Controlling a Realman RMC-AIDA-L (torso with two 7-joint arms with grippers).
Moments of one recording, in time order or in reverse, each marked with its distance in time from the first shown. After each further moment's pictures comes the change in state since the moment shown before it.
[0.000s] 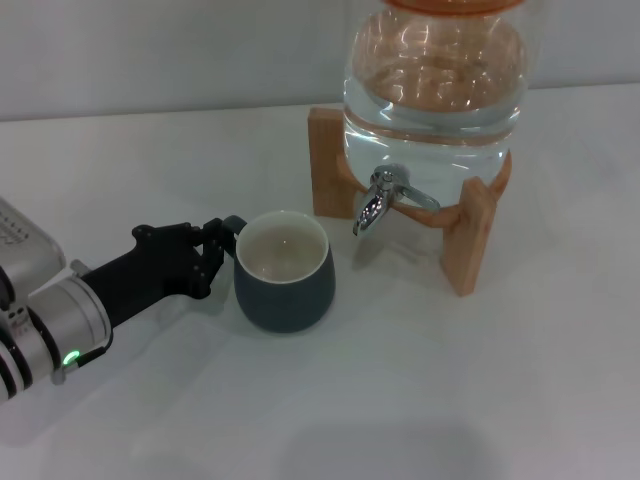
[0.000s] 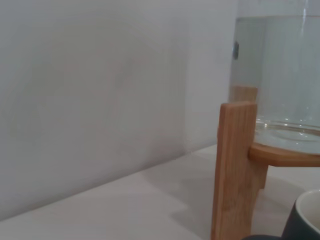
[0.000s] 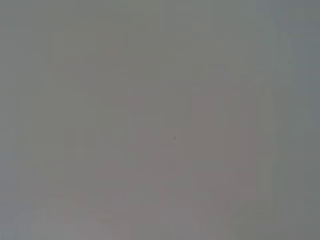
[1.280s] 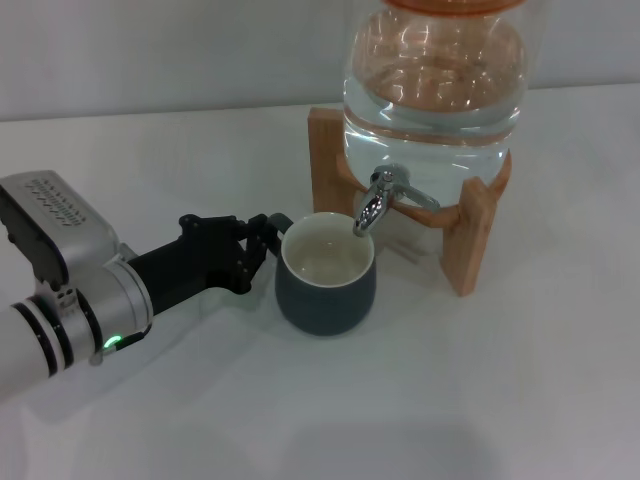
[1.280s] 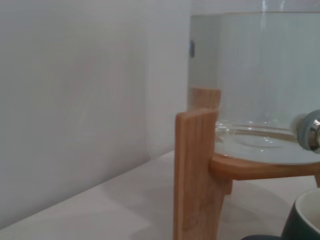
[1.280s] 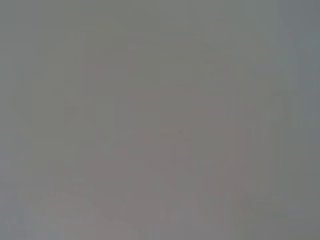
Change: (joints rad) left arm -0.088 -0.005 0.141 -0.047 -0.097 0.025 0.025; right arm 0.011 0.000 0.000 0.011 -0.012 -0.006 -0.013
